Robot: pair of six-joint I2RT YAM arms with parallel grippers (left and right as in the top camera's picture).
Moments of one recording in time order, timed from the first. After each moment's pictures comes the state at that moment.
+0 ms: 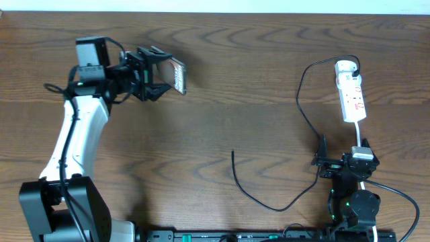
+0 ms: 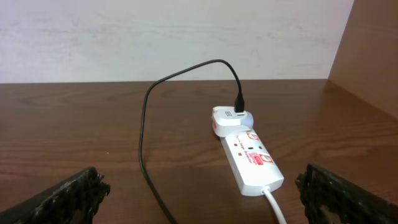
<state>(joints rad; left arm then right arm) 0.08 1.61 1.21 -0.42 0.88 -1.30 -0.03 0.02 0.01 -0.06 0.09 -0.01</state>
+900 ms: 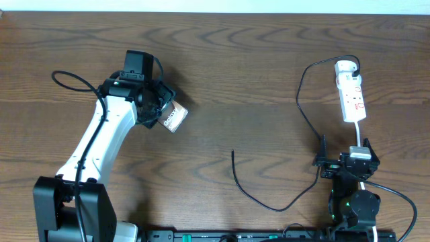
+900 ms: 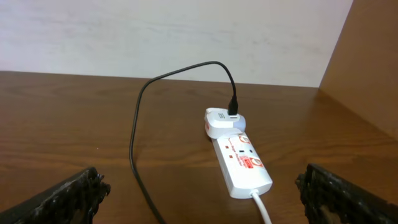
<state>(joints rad) -0.14 1.61 1.21 -0.81 0.13 -1.03 -0.03 0.02 0.01 -0.06 0.10 -0.09</state>
